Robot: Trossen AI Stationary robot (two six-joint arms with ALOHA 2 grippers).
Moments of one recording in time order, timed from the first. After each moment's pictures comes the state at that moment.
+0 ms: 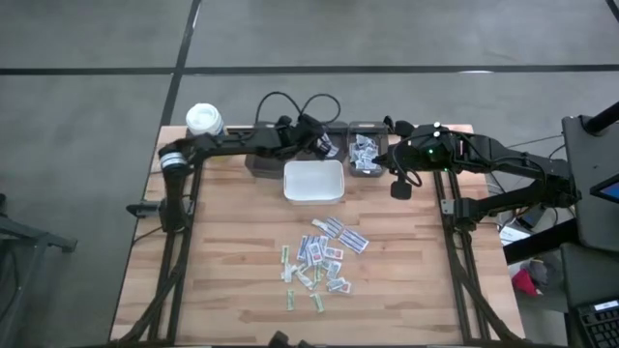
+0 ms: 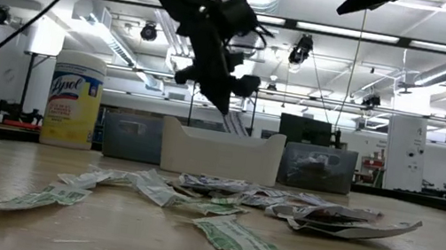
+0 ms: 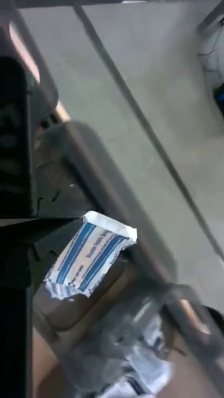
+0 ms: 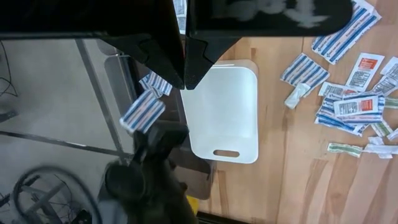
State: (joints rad) left arm 0.39 1.89 1.47 -0.30 -0.55 -0.31; right arm -0.17 1.07 1.22 -0.78 0.14 -0.27
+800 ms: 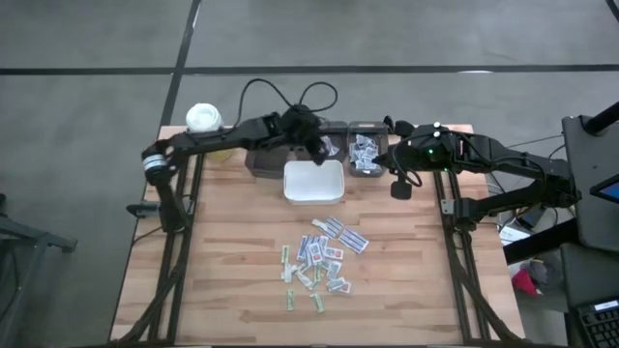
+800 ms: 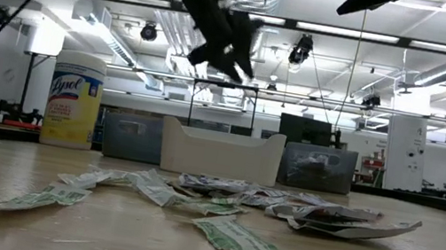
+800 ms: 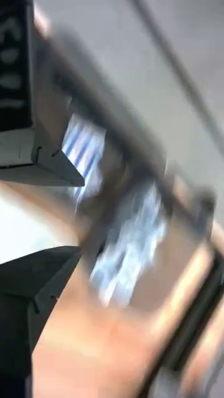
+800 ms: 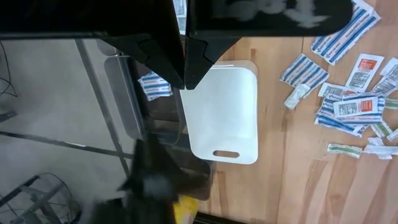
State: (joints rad) left arm 0.39 1.76 1.53 -0.42 -0.12 -0.26; right arm -0.17 1.07 1.22 -0.78 0.14 -0.27
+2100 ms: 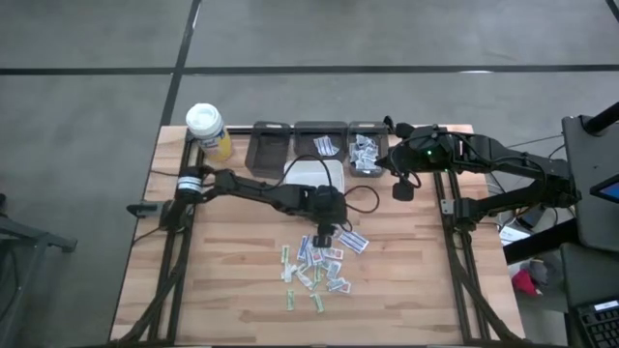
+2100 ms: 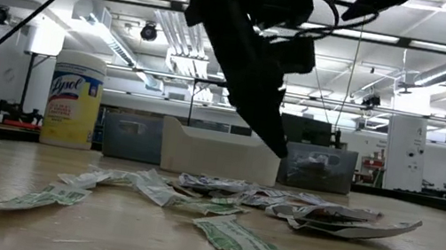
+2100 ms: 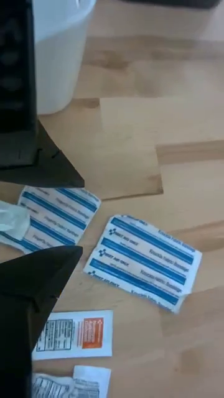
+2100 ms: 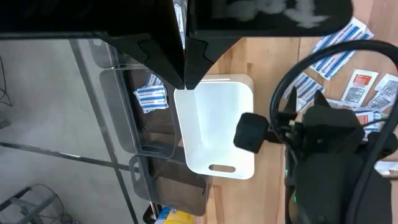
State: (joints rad) left arm -0.02 2.04 1.52 -0.40 -0.01 0.14; right arm -0.17 1.07 1.22 -0.83 0.14 -0.26
